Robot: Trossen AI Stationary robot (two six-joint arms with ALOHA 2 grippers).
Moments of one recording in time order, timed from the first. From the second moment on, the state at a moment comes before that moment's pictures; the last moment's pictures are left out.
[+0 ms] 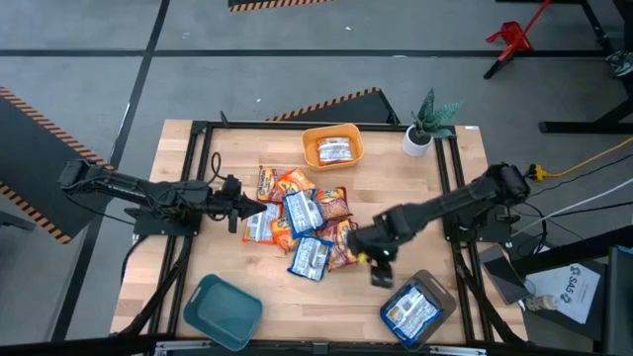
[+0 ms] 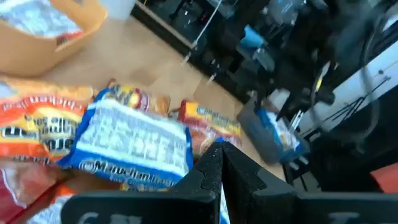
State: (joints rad) left arm -0.13 0.62 0.19 0.26 -0.16 -0.71; right arm 0.31 1.69 1.29 -0.93 -0.37 0.55
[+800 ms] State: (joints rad) left arm -0.42 1.37 0.52 0.29 -0.17 -0.42; right arm 0.09 1.70 1.29 -0.48 -0.02 0.54
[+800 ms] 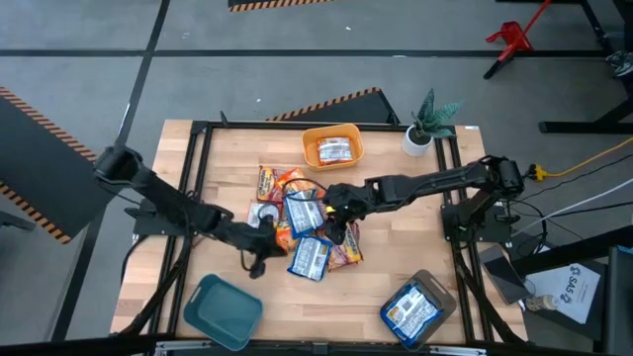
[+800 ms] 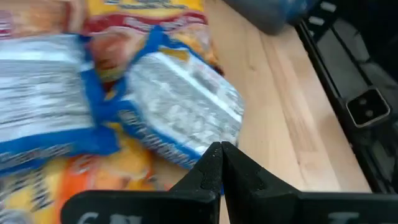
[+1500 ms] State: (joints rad) left arm -0.47 1.78 0.66 0.43 -0.18 -0.44; right arm 0.09 1.81 1.29 -0.39 -0.08 0.53
